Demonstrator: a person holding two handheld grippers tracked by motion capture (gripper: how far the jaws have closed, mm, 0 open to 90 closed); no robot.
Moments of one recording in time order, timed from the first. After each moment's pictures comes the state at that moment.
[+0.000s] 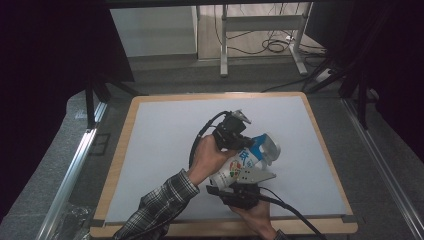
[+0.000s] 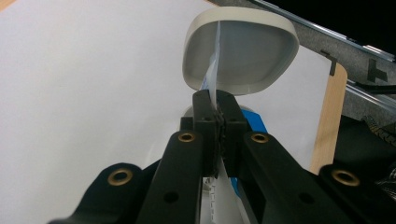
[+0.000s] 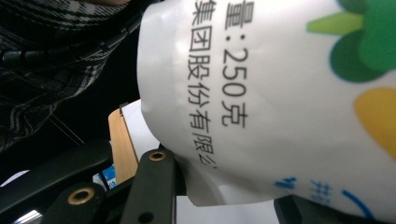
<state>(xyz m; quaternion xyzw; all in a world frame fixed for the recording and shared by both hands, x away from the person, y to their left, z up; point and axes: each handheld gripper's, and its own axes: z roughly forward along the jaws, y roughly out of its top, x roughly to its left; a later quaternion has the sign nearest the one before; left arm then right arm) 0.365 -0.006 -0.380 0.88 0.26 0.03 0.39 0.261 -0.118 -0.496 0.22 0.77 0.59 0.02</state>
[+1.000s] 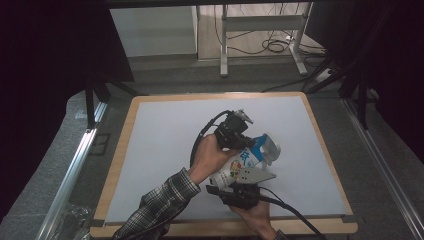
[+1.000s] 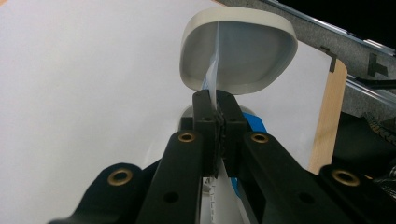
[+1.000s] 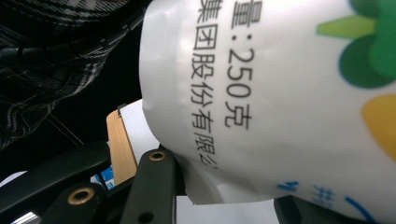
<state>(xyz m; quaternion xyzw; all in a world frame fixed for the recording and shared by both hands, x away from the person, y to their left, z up) 0.366 -0.010 -0.377 0.89 0.26 0.03 0.37 0.261 -0.117 -0.494 0.22 0.77 0.59 0.02</state>
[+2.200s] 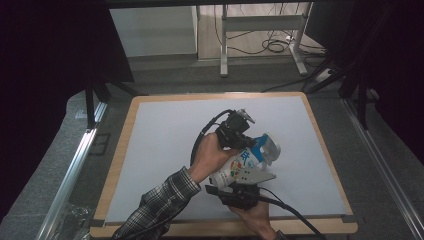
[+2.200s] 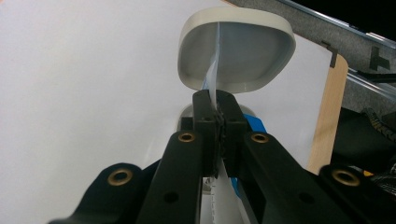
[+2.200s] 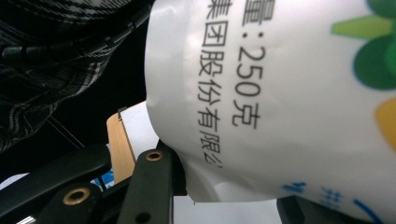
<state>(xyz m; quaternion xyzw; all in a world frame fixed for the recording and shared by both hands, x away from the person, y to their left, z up) 0.367 -0.013 -0.374 0.90 0.25 0.03 0.36 0.259 -0.116 -0.492 0.22 0.77 0.60 0.03</state>
